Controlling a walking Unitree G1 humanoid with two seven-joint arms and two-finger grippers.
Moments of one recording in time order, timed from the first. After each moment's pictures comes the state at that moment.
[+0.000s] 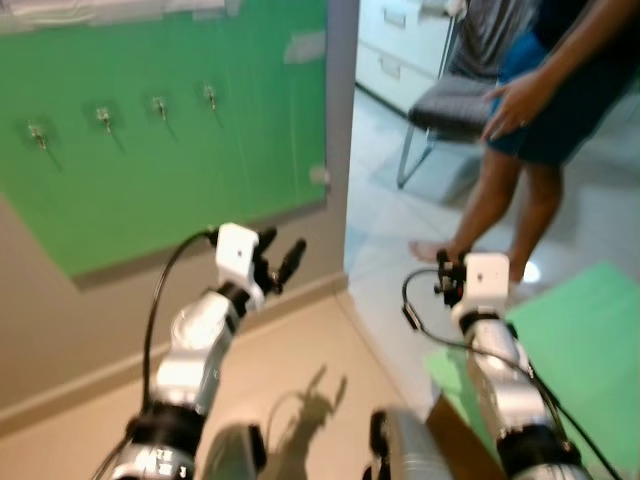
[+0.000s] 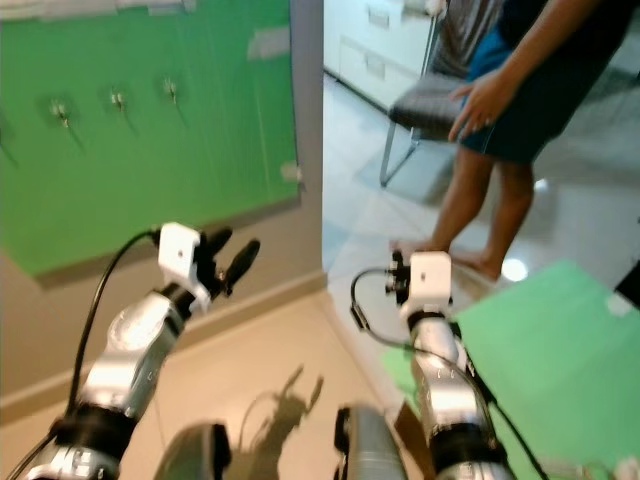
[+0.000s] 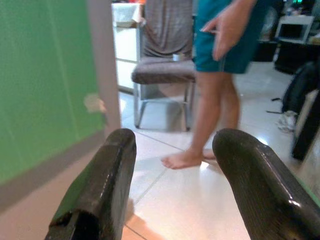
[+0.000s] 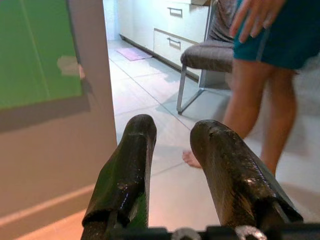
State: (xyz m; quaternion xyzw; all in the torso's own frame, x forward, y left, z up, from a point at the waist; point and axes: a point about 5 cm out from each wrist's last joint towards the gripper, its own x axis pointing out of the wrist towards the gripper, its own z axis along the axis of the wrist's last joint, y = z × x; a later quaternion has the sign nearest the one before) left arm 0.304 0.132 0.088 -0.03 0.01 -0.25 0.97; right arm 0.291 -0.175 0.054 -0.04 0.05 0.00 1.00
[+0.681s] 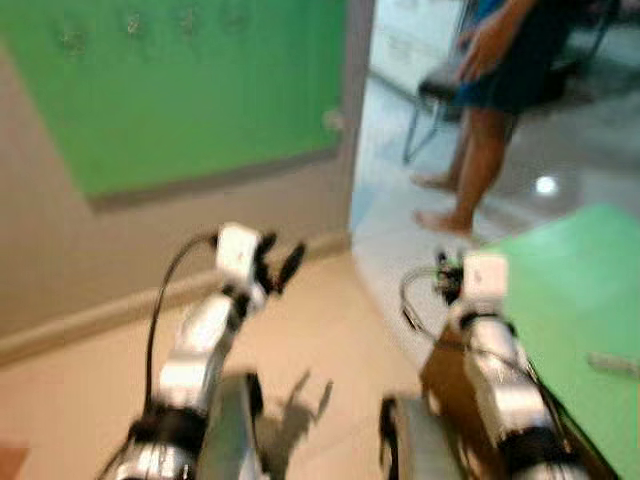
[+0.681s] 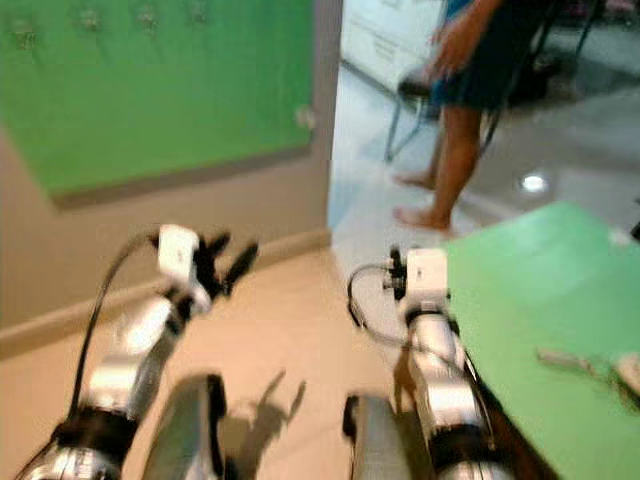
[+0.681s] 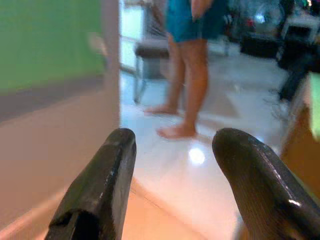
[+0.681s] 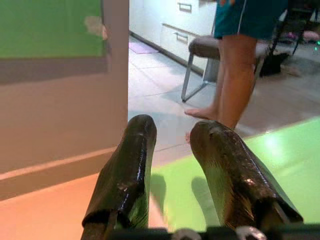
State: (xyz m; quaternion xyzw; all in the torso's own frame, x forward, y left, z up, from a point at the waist) left arm 0.300 0.130 0.075 -0.05 0.04 -0.25 0.97; right arm 0.291 -0.177 0.058 -0.05 0.04 -0.01 1.00
